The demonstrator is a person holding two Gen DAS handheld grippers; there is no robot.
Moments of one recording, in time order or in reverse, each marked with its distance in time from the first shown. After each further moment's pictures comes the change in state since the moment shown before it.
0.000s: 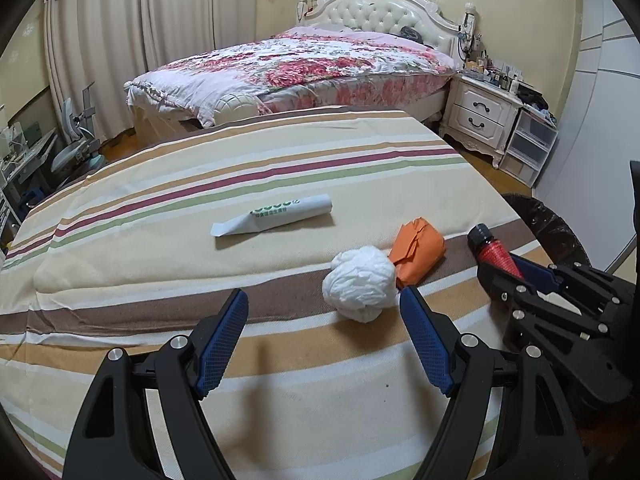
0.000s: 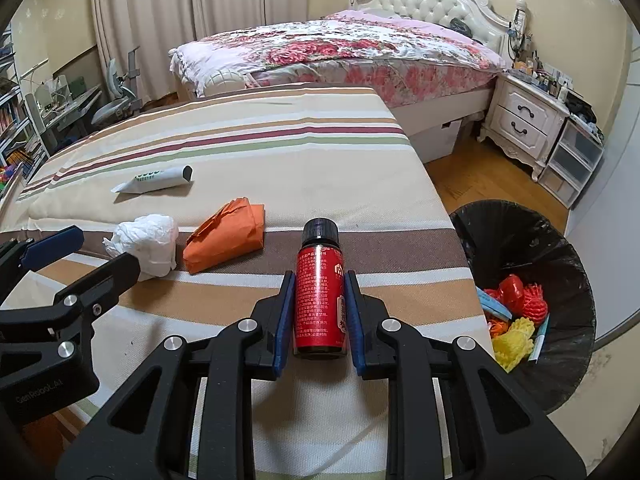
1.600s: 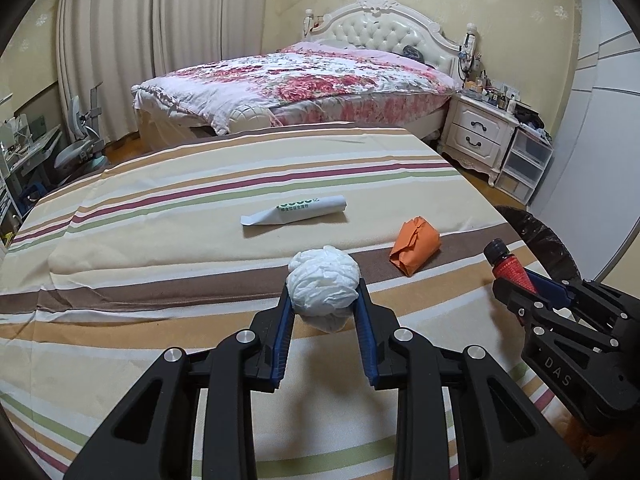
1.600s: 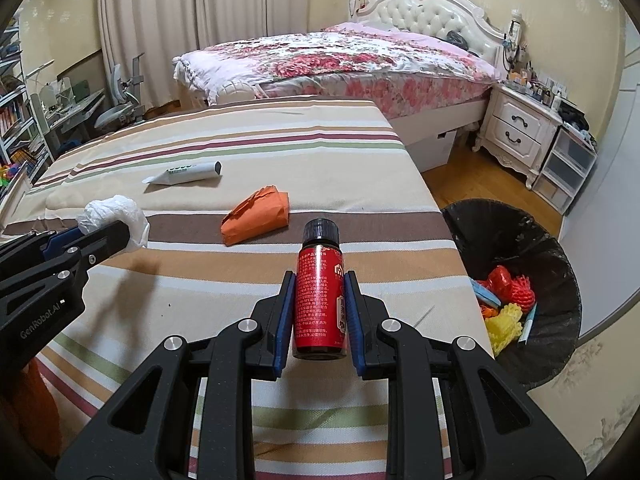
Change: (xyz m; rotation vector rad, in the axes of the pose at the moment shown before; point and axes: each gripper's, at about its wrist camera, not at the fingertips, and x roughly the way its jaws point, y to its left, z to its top) left arm -0.034 0.014 -0.019 -0.032 -0.063 -0.019; right arm -0.039 0.012 -0.020 -0.008 -0.045 -0.011
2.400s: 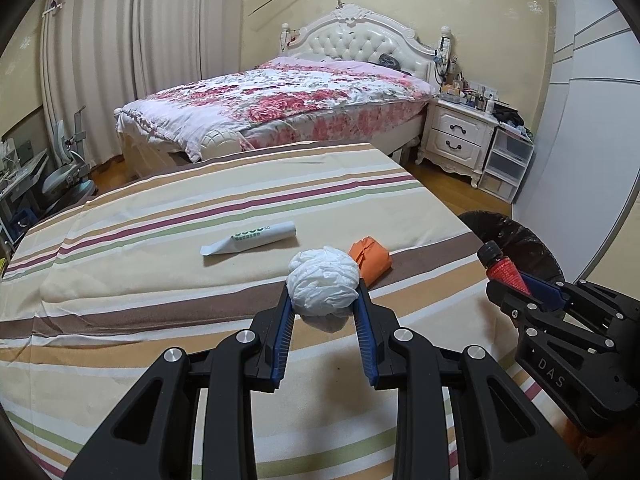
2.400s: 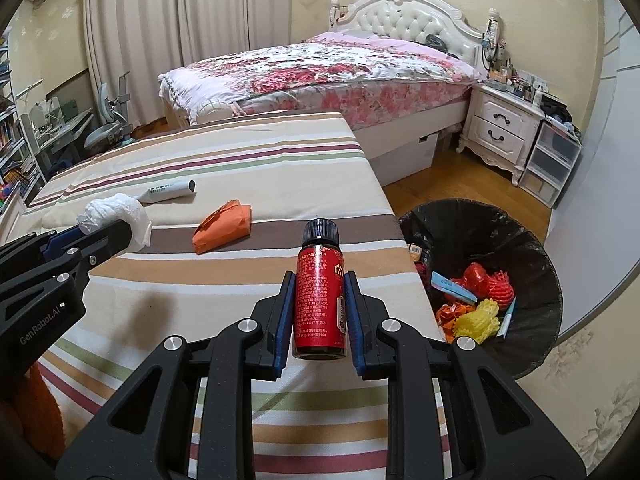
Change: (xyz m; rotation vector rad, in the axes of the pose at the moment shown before) left arm -0.008 -0.034 0.012 0.067 -0.052 -0.044; right arm -0.020 -0.032 -0.003 0.059 -0.043 -0.034
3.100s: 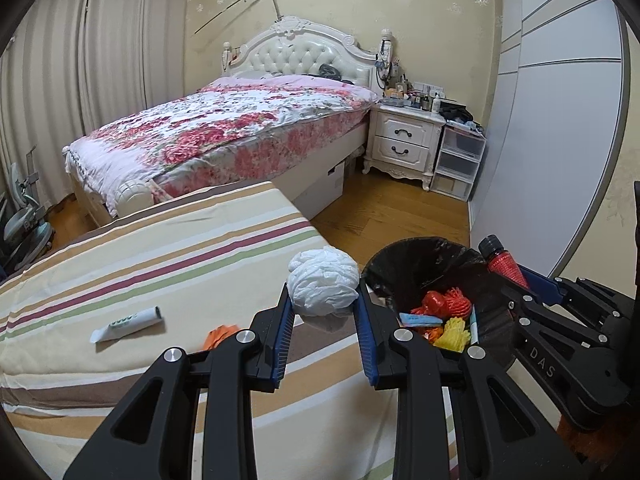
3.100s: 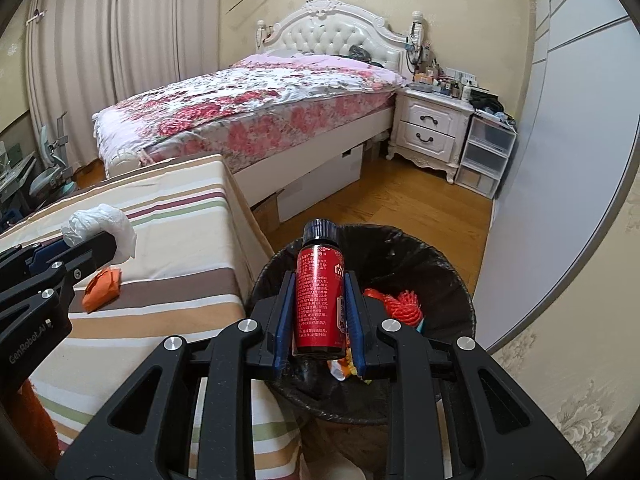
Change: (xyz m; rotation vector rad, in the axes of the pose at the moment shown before) left arm 0.038 -0.102 0.054 0.118 -0.049 -0.151; right arm -0.004 -0.109 0.025 0.140 -0.072 -0.204
